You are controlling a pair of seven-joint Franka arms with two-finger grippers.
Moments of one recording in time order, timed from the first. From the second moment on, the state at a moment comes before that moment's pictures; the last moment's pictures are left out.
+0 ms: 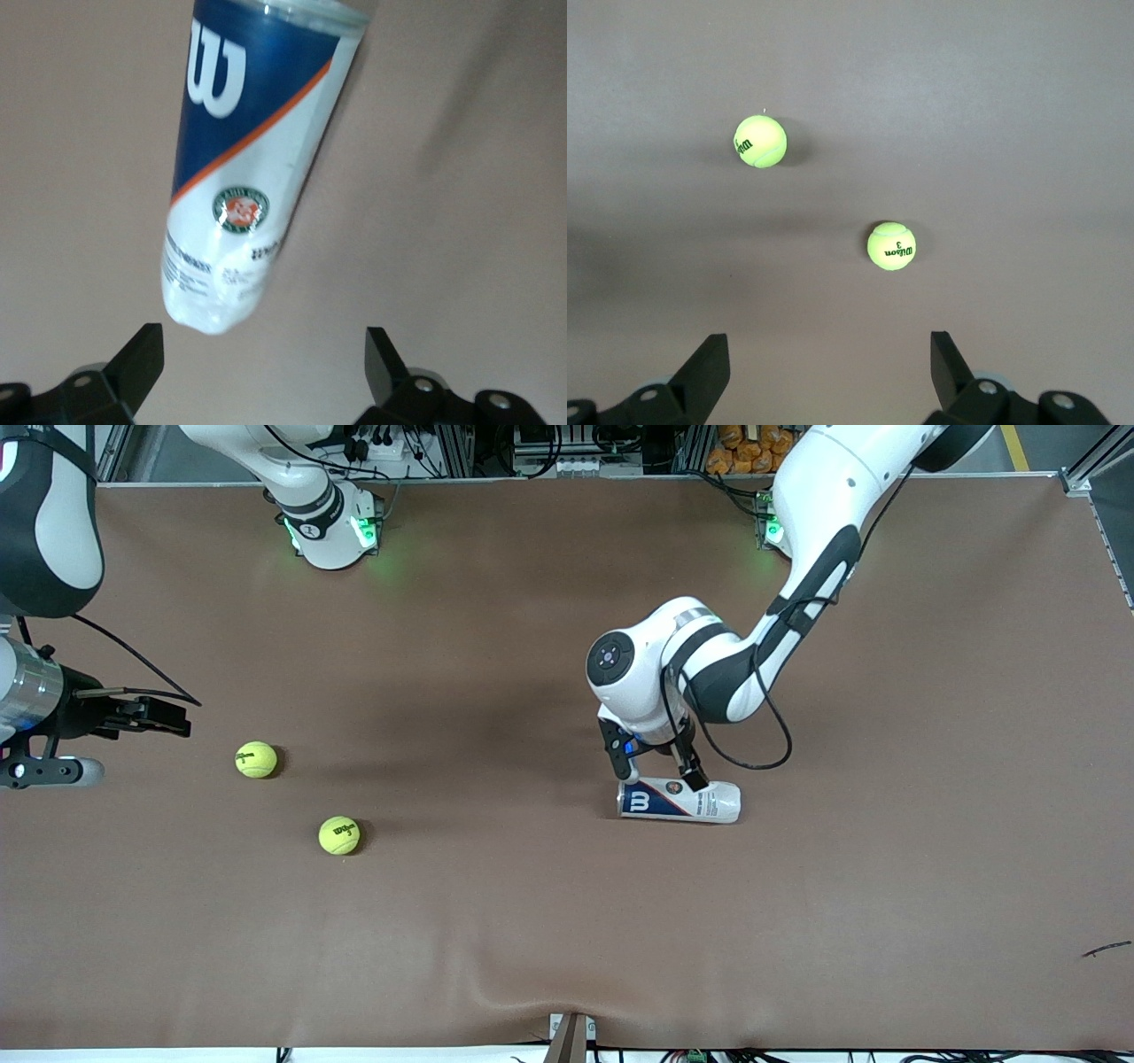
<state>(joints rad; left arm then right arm) -0.34 0.67 -0.44 -1.54 0.70 1.84 0.31 0.05 0.24 -0.08 -1.45 0.01 1.56 -0.04</state>
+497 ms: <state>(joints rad) -0.34 0.74 -0.42 -1.50 0.72 1.91 0.49 0.05 0.24 -0.08 -1.45 0.01 1.56 -0.04</state>
